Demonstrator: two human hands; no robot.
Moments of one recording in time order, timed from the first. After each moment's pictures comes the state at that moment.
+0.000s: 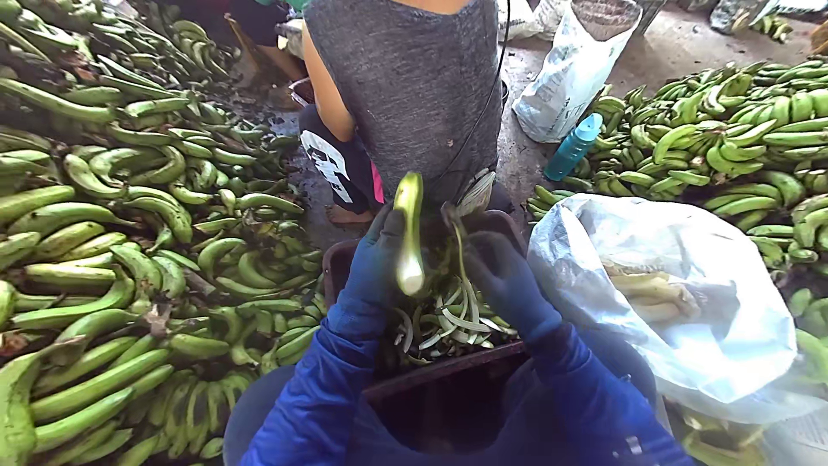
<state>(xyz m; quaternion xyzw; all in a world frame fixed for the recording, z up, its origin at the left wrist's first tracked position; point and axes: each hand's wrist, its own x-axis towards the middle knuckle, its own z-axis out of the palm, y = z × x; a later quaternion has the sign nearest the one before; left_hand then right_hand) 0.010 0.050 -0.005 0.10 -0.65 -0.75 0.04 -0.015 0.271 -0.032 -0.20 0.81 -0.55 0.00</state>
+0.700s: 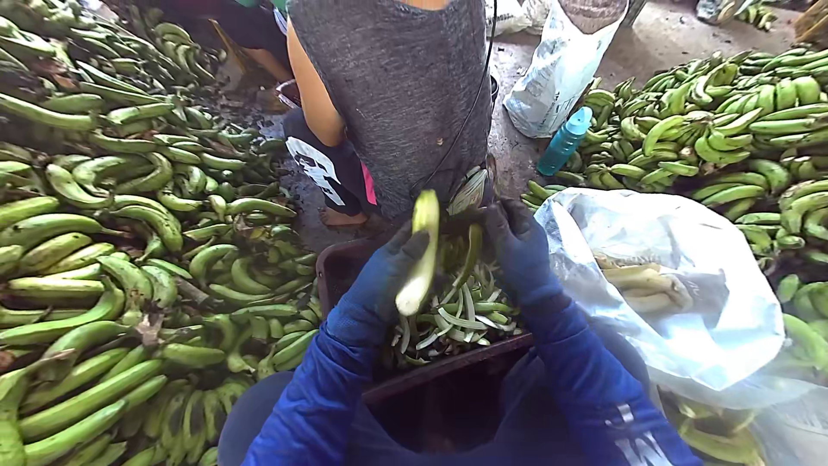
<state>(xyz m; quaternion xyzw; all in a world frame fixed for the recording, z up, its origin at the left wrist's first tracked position) 0.012 0.058 -0.010 0.02 -0.59 -0.80 -0.13 -0.054 0.281 -0.025 -0.07 0.81 -0.57 -0.11</state>
